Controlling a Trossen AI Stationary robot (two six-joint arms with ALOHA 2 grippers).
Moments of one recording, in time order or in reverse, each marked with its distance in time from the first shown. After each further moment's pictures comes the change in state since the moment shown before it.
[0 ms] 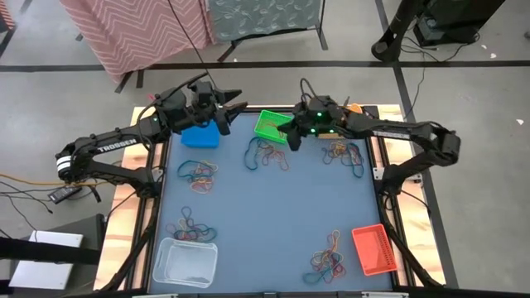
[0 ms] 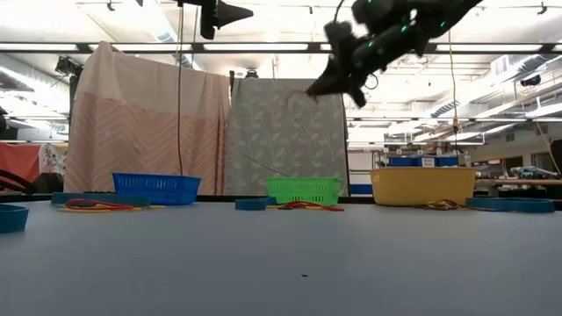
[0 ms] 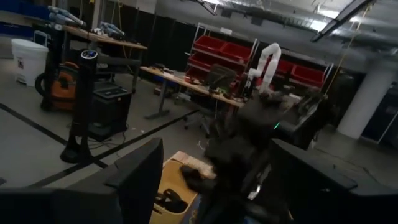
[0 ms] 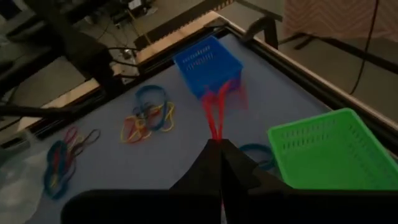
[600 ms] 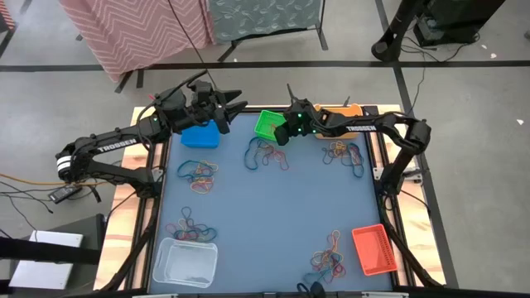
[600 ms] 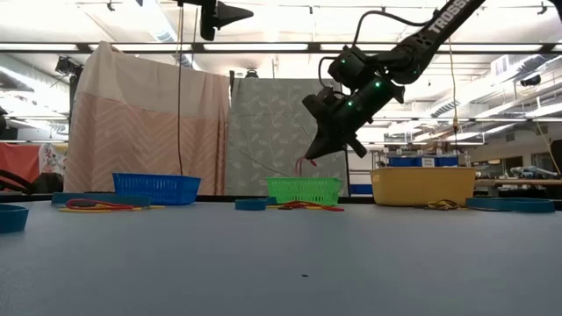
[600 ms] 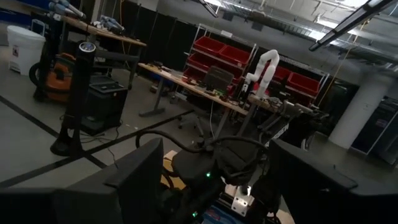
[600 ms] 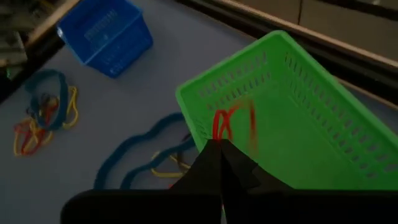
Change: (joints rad) left arm 0.000 0.000 0.000 -0.001 0.000 -0.061; right arm -0.083 0.280 0.000 0.082 0.102 0.130
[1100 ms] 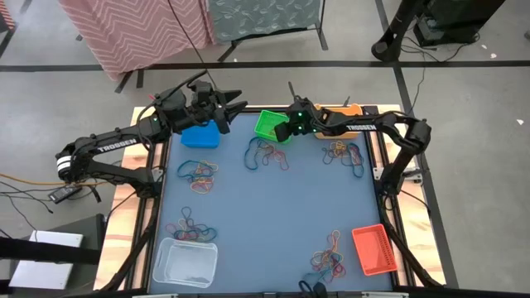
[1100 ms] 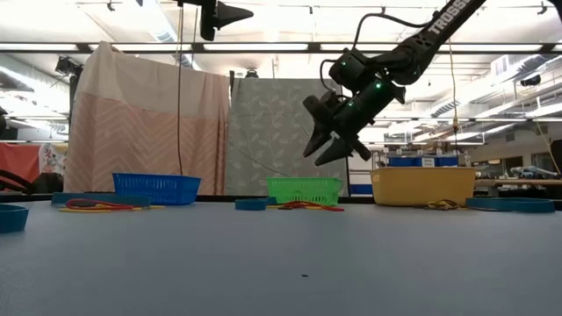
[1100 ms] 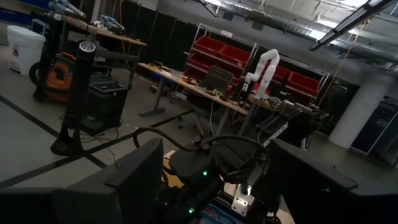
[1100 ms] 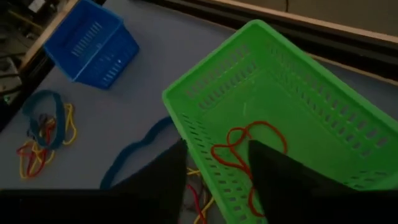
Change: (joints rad) left arm 0.000 0.000 0.000 -0.001 0.000 0.000; right arm -0.015 -0.001 0.001 -0.022 -0.004 0.111
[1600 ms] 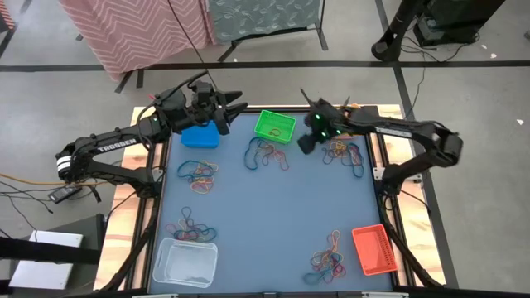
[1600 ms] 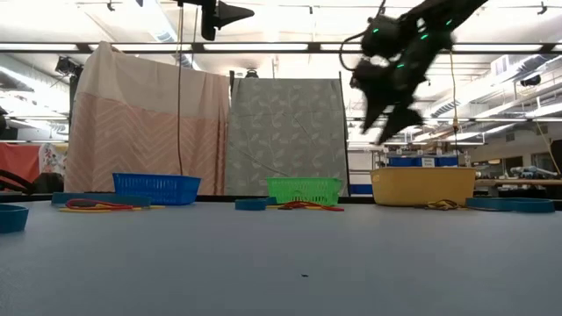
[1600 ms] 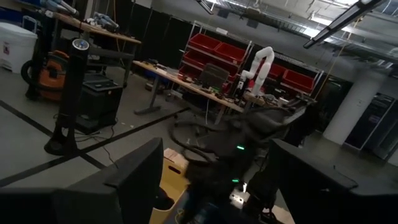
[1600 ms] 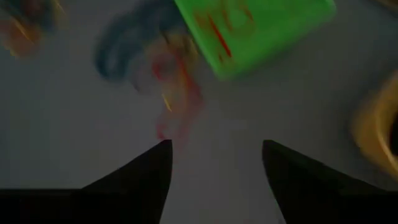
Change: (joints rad) left arm 0.000 0.000 0.000 -0.002 0.027 0.001; right arm 0.044 -0.344 -0.015 -0.668 -0.019 -0.112
